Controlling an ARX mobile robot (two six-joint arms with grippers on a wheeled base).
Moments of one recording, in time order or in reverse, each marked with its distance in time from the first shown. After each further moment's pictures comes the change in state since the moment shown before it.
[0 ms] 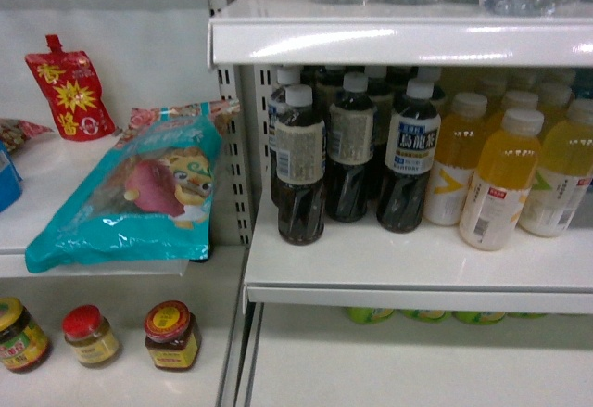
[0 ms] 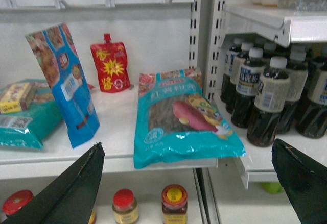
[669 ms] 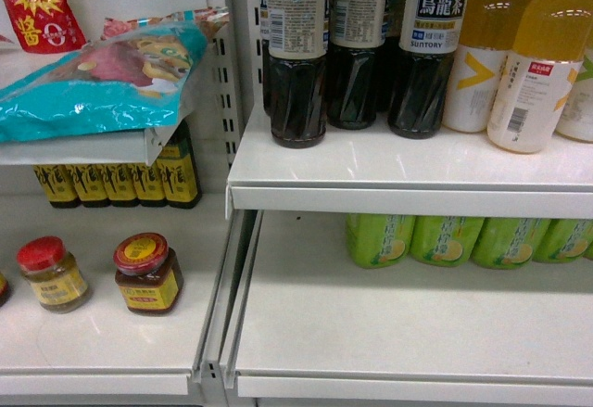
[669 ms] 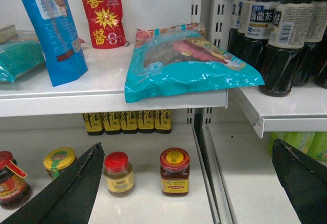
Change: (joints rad) left arm 0.000 0.000 0.000 -0.002 0.000 0.000; right arm 0.000 0.000 0.000 -0.003 0.000 0.001
